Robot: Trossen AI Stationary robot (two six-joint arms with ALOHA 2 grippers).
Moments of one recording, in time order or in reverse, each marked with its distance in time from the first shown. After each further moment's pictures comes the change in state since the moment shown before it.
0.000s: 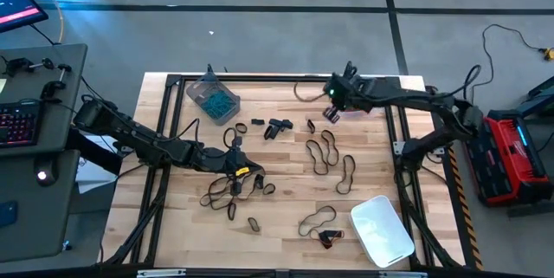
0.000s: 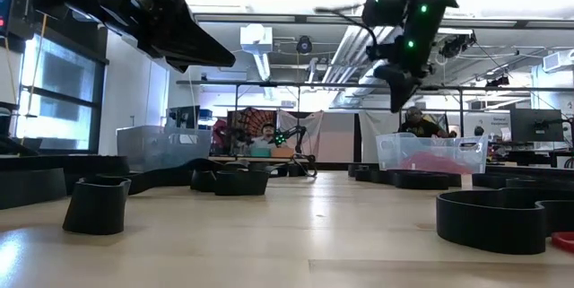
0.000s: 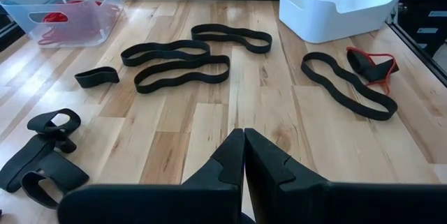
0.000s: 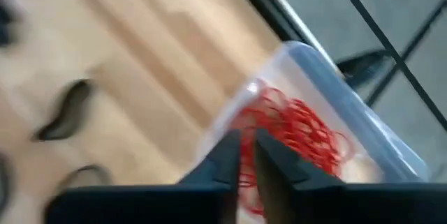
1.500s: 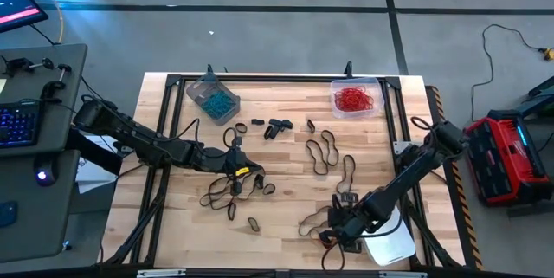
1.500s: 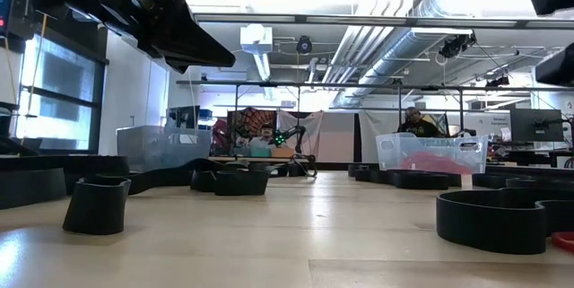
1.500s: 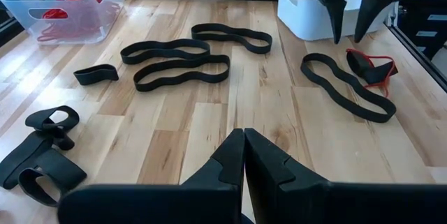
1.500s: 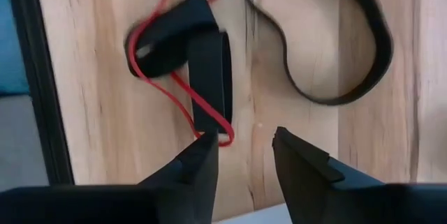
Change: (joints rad) left arm 0.000 0.000 0.000 0.000 0.000 -0.018; right arm 1.192 0.274 0.000 0.111 -0.403 0.681
